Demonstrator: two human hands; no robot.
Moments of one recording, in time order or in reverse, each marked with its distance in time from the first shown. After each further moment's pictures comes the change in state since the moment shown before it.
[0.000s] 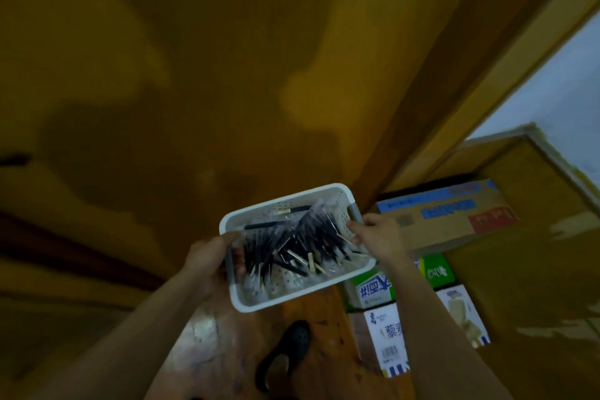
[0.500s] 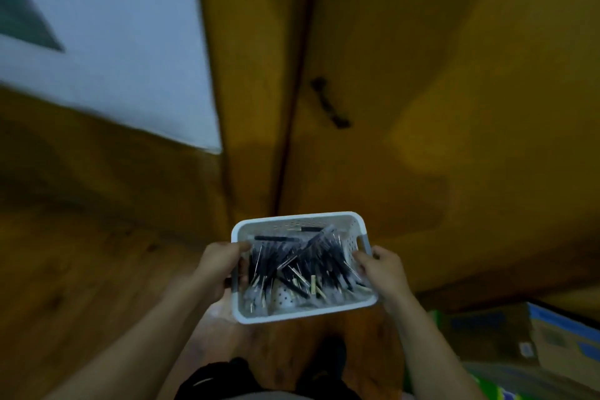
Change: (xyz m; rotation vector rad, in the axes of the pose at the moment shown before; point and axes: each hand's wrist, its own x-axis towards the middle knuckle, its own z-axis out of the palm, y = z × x) left_hand -0.121 -0.133 -0.296 -0.353 0.368 0.077; right_hand -0.194 -0.091 0.255 -0.199 -0.413 -0.219
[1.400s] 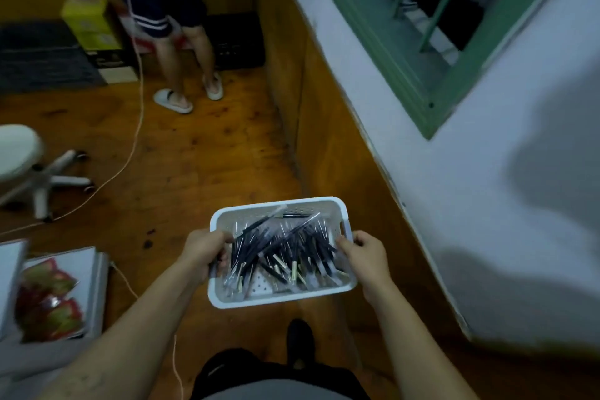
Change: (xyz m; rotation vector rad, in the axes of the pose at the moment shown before) left_hand 0.029 -0.003 -0.365 -0.690 0.798 -0.273; right_hand 0.018 -0.296 0.426 -0.398 -0.803 -0.427
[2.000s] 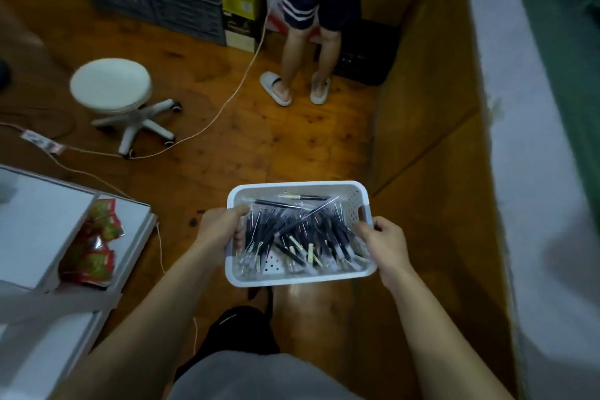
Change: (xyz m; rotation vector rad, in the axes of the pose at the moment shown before) left_hand 0.158 0.127 -0.137 -0.480 0.242 -0.034; right_hand 0.194 -0.214 0.208 -0.337 -0.265 -0.157
